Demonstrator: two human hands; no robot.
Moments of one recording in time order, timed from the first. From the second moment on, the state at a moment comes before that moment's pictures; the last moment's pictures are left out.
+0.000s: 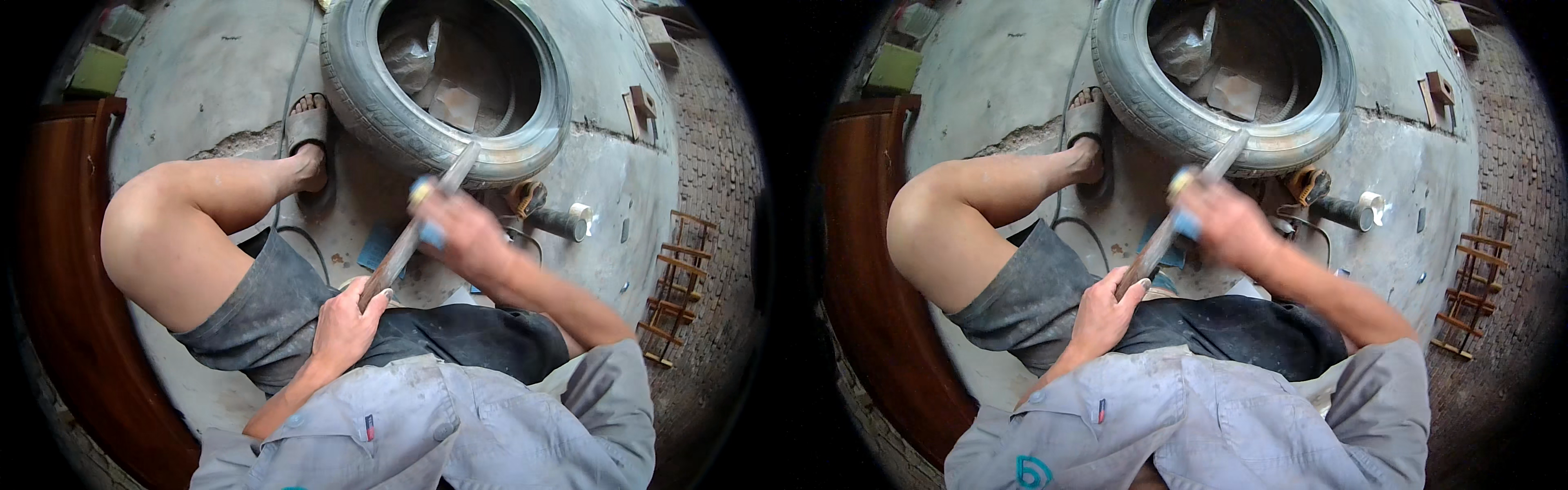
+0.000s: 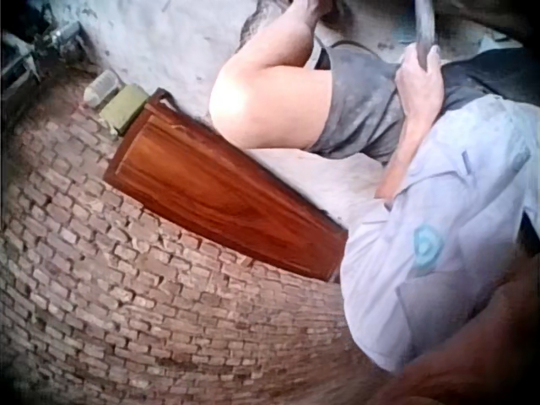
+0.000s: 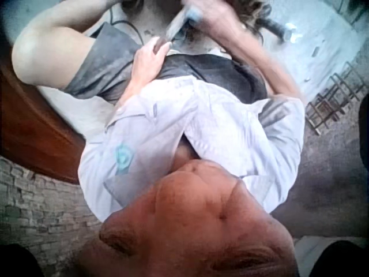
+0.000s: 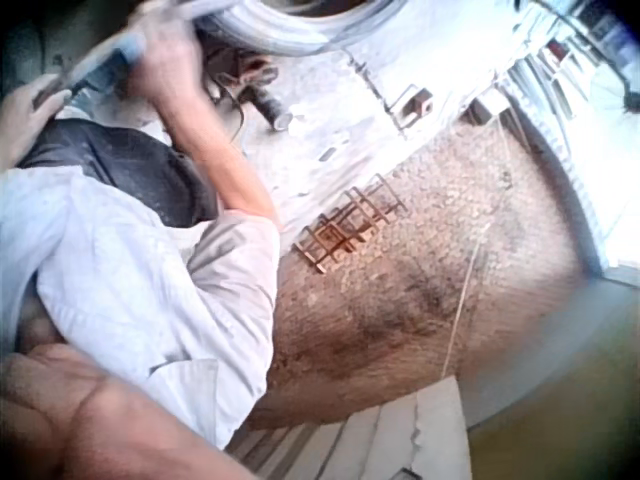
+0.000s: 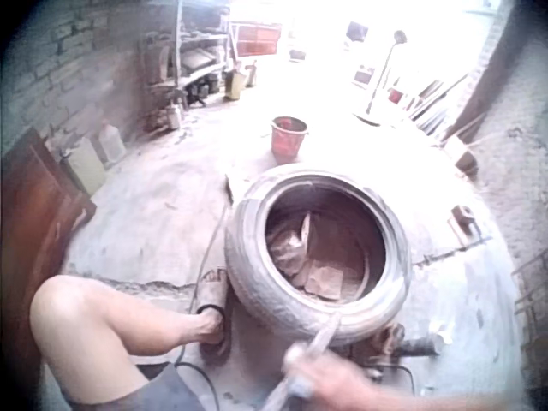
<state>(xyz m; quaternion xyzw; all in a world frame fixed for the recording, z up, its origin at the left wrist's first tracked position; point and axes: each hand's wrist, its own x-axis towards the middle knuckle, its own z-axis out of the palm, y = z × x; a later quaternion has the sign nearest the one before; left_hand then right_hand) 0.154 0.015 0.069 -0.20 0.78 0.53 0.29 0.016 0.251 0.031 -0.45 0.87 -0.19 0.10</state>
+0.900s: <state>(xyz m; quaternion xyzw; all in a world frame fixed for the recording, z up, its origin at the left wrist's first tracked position) 0.151 0.019 0.070 -0.20 0.76 0.54 0.29 -0.047 0.293 -0.009 -0.32 0.93 -0.18 -0.02</state>
